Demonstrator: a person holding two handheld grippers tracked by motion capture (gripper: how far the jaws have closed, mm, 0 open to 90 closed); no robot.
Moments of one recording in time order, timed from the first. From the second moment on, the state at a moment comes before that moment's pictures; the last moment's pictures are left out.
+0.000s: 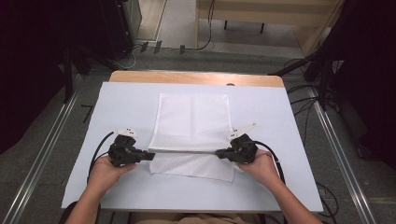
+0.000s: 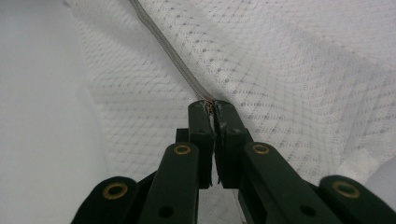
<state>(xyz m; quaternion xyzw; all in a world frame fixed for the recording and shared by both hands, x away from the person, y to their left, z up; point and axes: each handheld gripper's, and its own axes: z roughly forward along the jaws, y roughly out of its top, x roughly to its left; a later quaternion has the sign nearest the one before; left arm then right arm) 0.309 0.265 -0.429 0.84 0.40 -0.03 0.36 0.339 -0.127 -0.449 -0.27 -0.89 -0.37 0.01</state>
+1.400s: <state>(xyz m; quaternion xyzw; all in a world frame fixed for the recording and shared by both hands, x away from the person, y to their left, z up) 0.311 0.264 -0.433 0.85 0.41 -0.03 0.34 0.335 -0.155 -0.450 -0.28 -0.89 -0.36 0.02</state>
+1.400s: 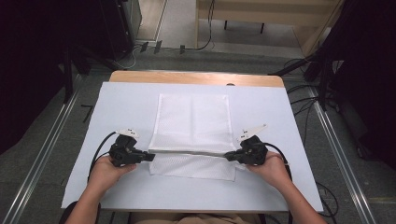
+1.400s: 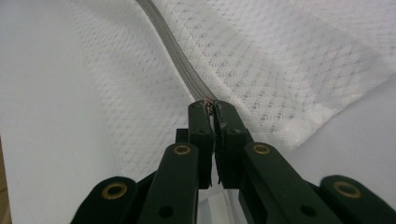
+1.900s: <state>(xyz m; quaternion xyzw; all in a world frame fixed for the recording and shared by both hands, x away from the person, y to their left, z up) 0.313 0.268 -0.433 0.84 0.42 0.01 0.35 0.337 -0.159 -0.445 -0.30 -0.87 -0.40 0.00</state>
